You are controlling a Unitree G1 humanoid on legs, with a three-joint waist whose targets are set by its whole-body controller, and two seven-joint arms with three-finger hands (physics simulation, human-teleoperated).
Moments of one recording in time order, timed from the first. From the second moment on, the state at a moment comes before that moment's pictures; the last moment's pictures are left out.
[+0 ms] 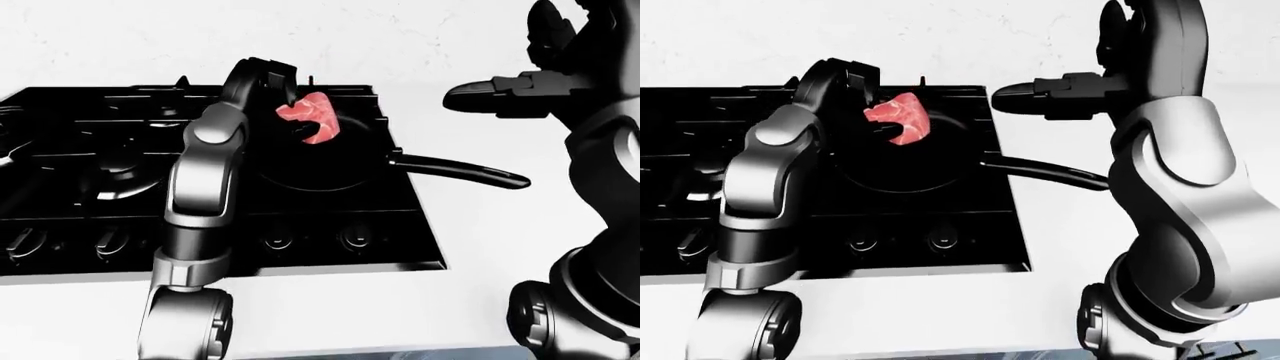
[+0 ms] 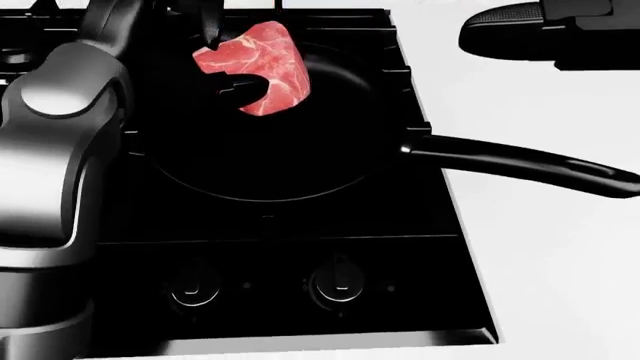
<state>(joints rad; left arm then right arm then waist) -0.96 0.19 0.04 0.10 0.12 0.73 -0.24 -0.89 -0.44 -0.28 -0.67 0.38 1.26 -0.25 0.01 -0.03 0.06</state>
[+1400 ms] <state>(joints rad) -0.88 0.18 0.03 0.05 0.17 0.68 -0.30 -0.88 -0.44 -0.29 -0.67 0.37 1.25 -0.24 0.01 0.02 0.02</state>
